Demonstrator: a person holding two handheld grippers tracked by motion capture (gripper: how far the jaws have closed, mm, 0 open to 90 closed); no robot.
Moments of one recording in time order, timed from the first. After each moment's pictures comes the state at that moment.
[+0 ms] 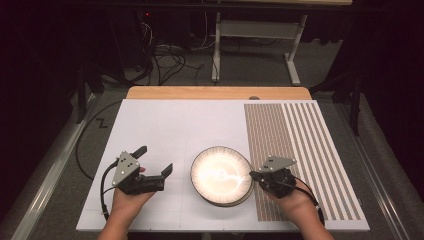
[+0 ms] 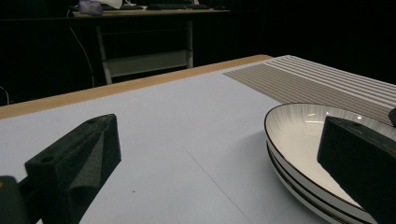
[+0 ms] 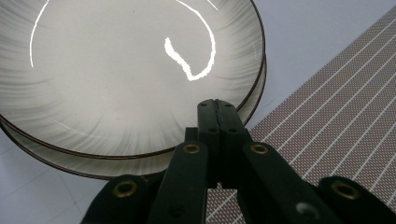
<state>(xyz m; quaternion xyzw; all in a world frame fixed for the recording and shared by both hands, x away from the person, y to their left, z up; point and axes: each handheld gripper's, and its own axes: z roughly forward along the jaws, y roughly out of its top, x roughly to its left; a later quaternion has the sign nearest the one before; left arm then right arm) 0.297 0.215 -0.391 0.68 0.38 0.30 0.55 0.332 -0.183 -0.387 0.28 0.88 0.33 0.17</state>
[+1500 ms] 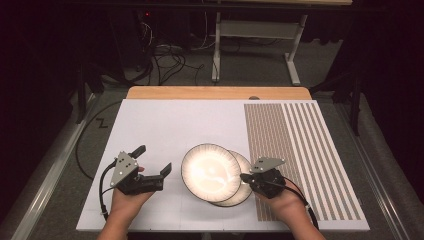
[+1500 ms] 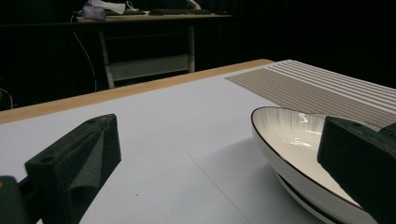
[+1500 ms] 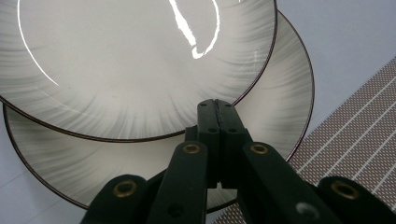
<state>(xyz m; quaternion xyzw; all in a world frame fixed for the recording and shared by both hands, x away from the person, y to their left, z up) 0.295 0.217 -0.389 0.67 0.38 0.31 0.56 0.336 -0.162 -0.399 0.27 0.89 0.35 0.14</state>
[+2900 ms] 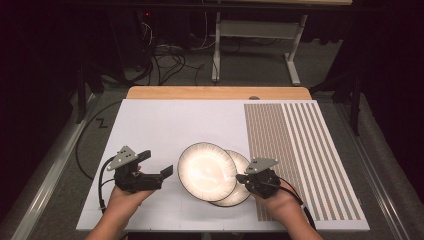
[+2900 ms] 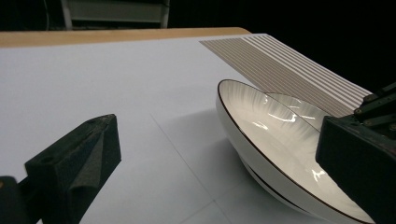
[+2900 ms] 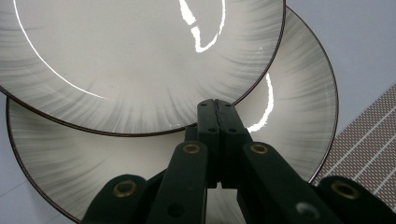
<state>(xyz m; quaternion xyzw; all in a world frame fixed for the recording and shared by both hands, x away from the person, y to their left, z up) 0.302 0.220 -0.375 0.70 0.44 0.16 0.54 0.336 -0.150 -0.401 0.26 0.89 0.34 0.14</state>
